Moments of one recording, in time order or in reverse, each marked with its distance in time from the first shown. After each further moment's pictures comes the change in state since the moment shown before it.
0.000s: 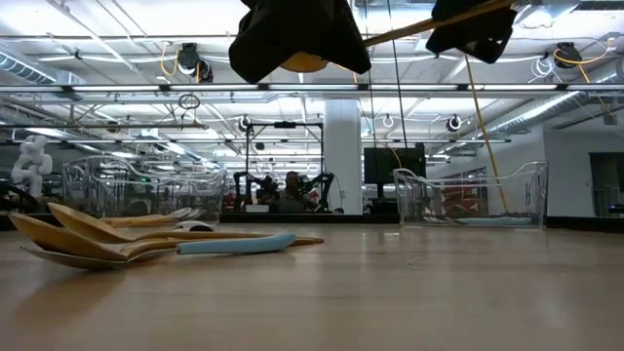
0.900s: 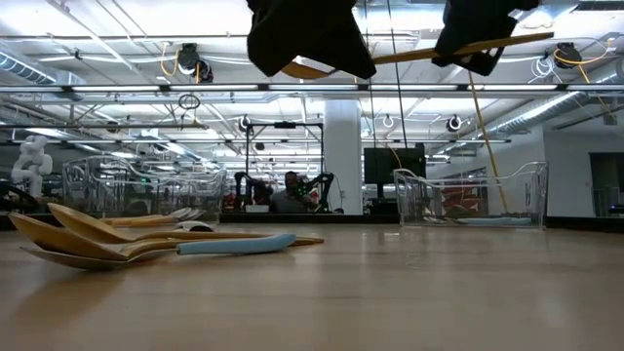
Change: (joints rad) left arm 0.008 0.000 0.000 0.013 0.017 -0.113; right arm -0.058 0.001 0.000 -0.054 -0.113 -0.049
